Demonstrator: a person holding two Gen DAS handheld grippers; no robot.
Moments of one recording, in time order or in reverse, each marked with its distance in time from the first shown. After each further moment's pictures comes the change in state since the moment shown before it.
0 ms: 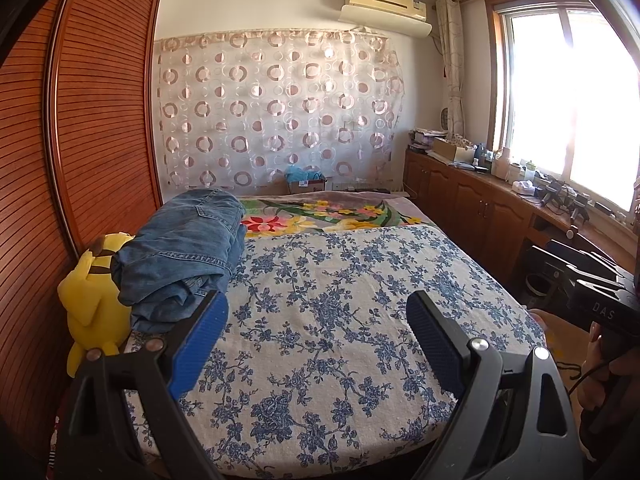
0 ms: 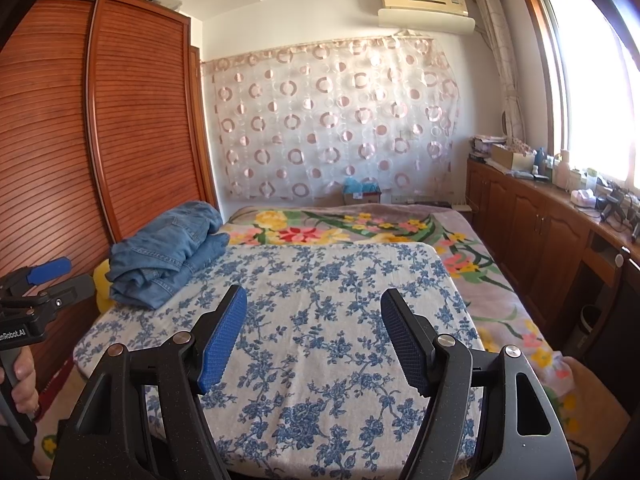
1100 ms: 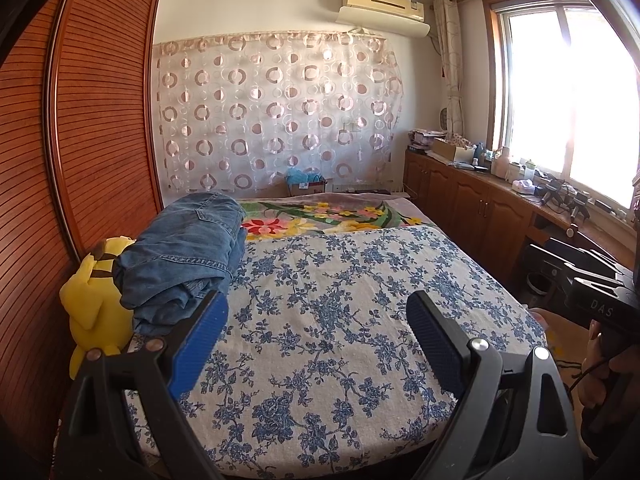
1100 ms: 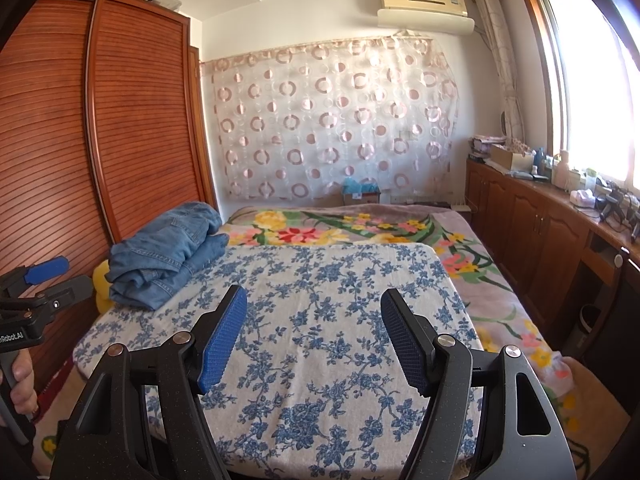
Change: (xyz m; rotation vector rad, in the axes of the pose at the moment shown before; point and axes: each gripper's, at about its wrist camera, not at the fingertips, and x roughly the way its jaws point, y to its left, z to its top) left arm -0.002 -0.005 0.002 0.007 -0.004 0.002; right arm 0.000 0.000 0.001 -0.002 0.000 0.000
